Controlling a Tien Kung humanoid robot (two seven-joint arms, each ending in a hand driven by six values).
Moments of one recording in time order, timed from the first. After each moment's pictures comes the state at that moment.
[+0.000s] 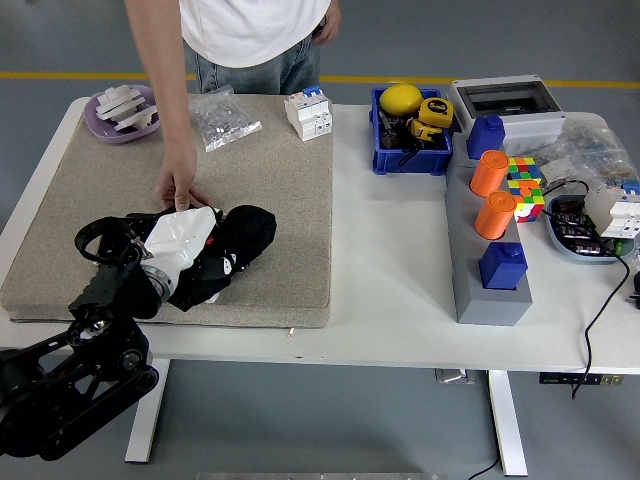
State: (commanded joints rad) left arm -0.39 0.36 -0.73 -1.50 1.99 0.14 0.62; right arm 0.08 -0.43 0.45 0.35 -0.25 0.03 -0.22
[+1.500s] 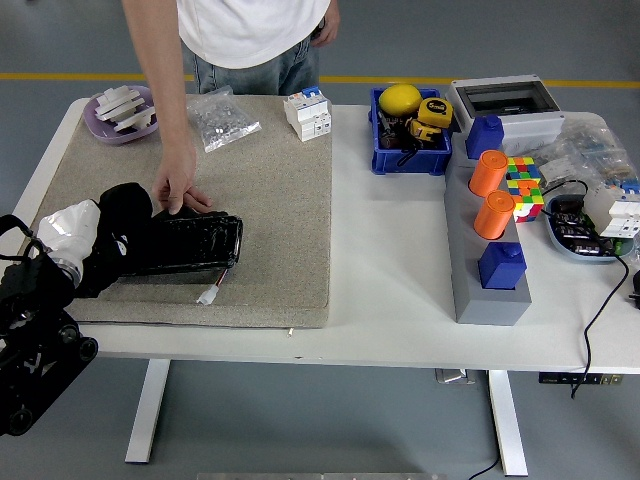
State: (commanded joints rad) left arm -0.30 0.39 -1.03 -1.27 2.07 0.16 0.63; right arm 0.08 -0.44 0.47 0.35 -0.27 0.03 -0.22
